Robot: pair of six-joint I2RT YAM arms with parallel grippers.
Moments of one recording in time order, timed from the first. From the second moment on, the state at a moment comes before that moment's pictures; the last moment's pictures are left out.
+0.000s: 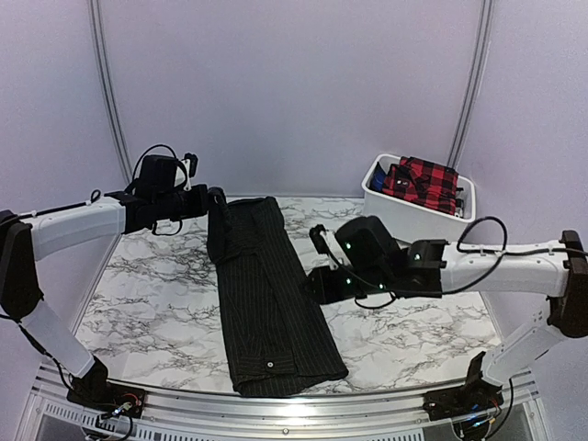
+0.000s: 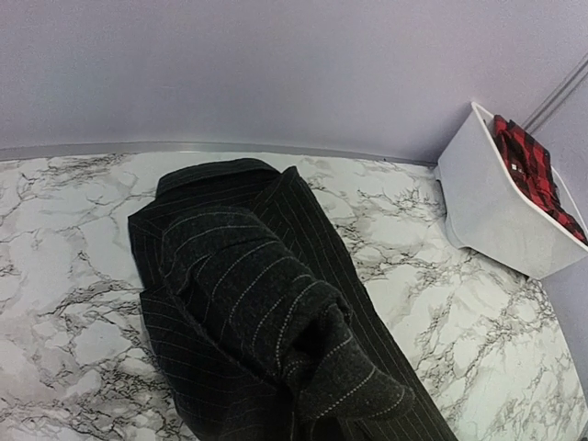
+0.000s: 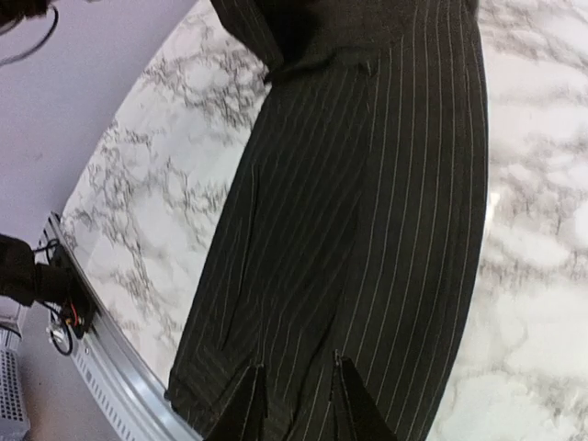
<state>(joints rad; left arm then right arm) -0.44 1.56 1.15 -0.07 0.07 -0.39 1.07 1.41 0.98 -0.29 0.04 0.65</state>
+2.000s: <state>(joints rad) -0.73 1.71 1.08 -0.24 0.36 -0.32 0.59 1.88 1.23 0.07 -0.35 0.50</state>
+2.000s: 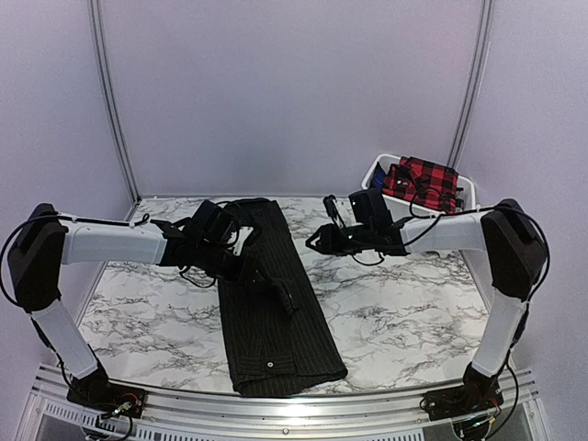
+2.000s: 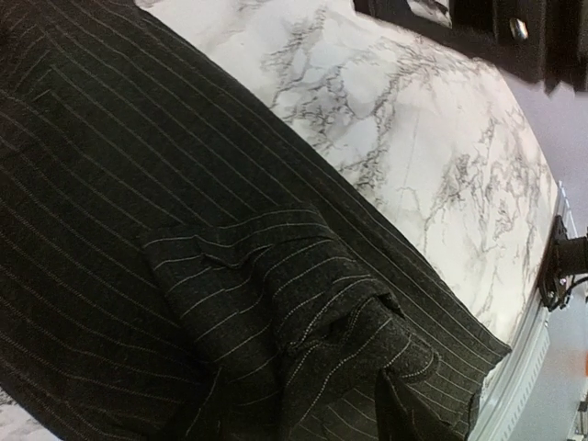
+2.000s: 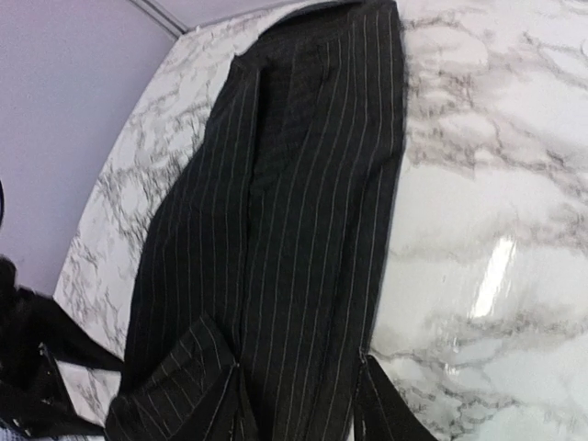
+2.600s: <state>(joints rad) -0.71 1.59 1.00 -0.21 0.11 -0.49 0.94 1.67 0.98 -0.03 -0.13 0.32</state>
